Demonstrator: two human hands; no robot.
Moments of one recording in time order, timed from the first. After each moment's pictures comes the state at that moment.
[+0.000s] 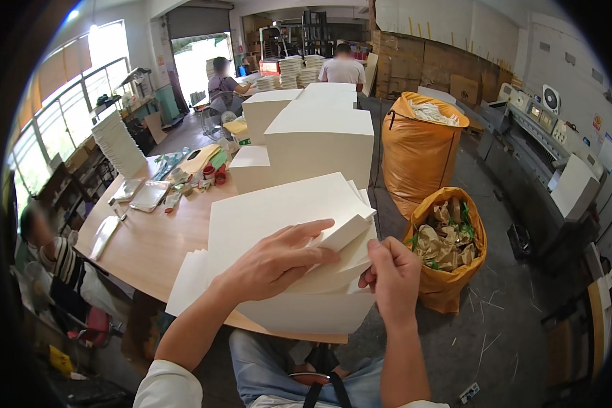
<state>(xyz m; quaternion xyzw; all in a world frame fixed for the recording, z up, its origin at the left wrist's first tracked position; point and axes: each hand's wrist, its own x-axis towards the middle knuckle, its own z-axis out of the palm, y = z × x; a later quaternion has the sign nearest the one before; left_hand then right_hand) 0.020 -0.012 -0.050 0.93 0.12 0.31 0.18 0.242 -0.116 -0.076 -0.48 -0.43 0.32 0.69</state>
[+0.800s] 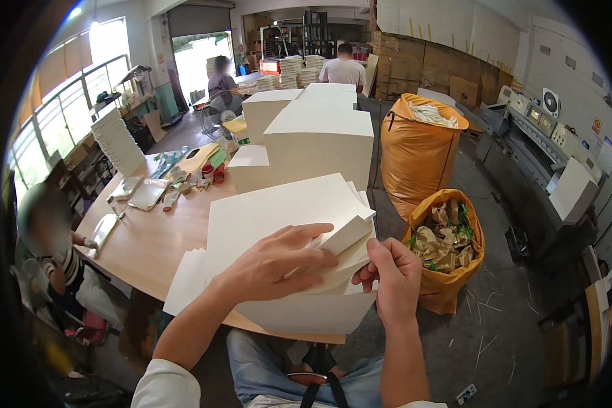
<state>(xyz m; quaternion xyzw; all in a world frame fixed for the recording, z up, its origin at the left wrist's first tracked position) 0.018 -0.015 -0.045 0.93 0.11 0.30 0.16 0.244 -0.115 -0.071 -0.43 -0.38 0.40 0.72</state>
